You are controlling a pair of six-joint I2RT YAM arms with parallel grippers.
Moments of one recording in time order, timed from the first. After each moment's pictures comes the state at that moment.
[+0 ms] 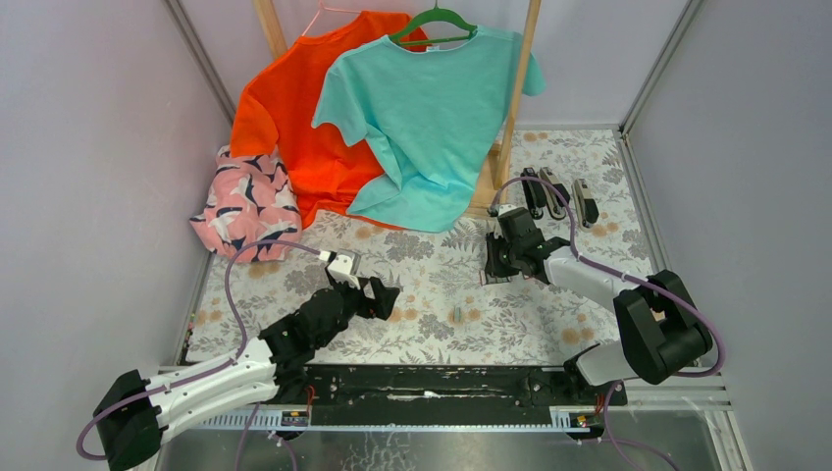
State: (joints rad) left arm -0.94 0.64 0.17 0.16 -0.36 -0.47; right arm 0.49 1.43 0.71 -0.24 -0.05 0.29
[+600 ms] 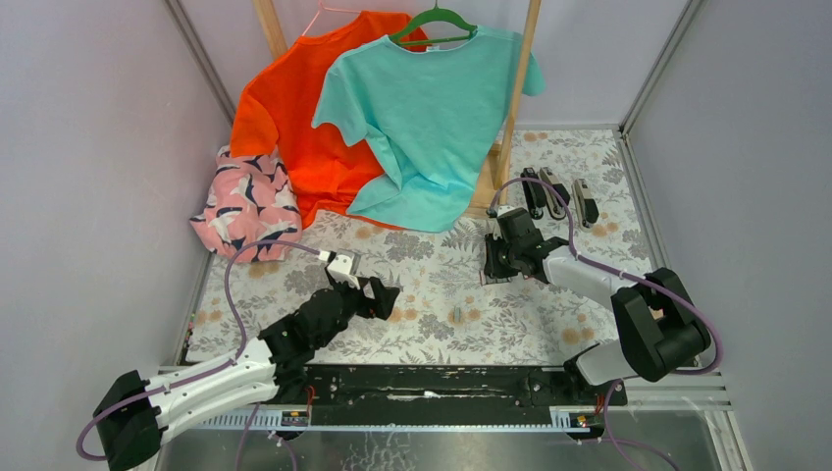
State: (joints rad) left arm -0.94 0.64 0.17 0.16 -0.36 -0.47; right arm 0.49 1.44 0.71 -0.24 -0.07 0.29
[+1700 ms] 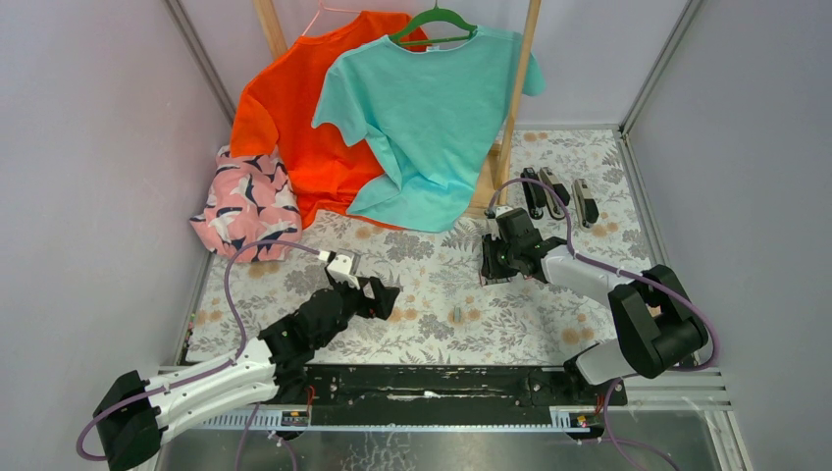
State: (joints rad) left arm -0.94 0.63 0.17 0.16 -0.36 -0.47; right arm 0.49 1.46 0.71 -0.23 -0.10 0.29
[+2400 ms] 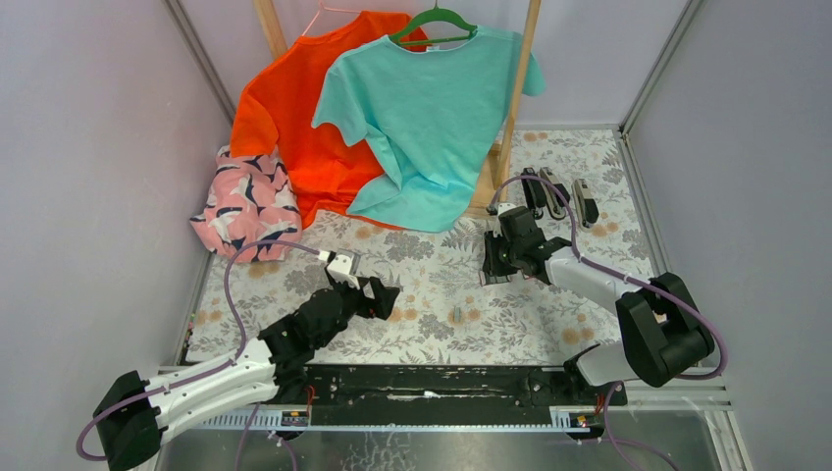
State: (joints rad) left arm -0.94 0.63 0.17 0.16 -0.36 -0.47; right arm 0.49 1.41 0.71 -0.23 -0.09 0.29
